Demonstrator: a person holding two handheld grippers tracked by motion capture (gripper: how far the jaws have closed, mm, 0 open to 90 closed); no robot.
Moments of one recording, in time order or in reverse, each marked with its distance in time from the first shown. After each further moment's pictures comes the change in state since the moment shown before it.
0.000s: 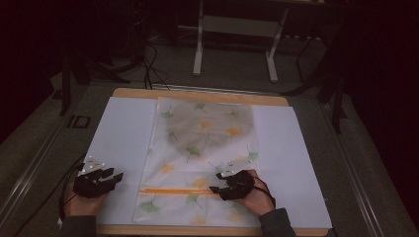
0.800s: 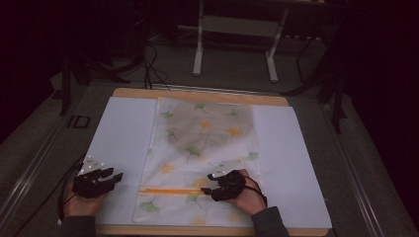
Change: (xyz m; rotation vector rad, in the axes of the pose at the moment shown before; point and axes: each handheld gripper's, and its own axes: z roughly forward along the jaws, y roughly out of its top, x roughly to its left) left arm 0.001 0.000 -0.002 -0.006 -0.011 0.003; right arm 0.010 0.013 0.016 -0.010 0.049 -0.028
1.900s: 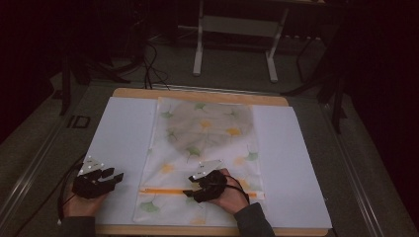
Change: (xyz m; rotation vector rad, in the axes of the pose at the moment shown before) left arm -0.001 0.001 -0.002 -0.010 -0.017 0.003; right arm 0.019 0.030 0.036 -0.018 0.090 -0.063
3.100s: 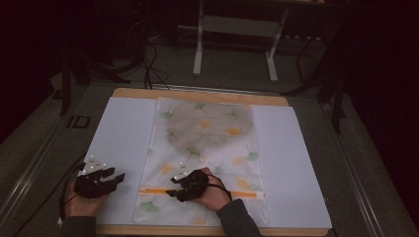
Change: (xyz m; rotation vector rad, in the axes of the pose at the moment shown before) left arm -0.004 0.001 0.002 0.007 0.016 0.017; right arm 0.010 0.026 0.039 -0.020 0.054 -0.049
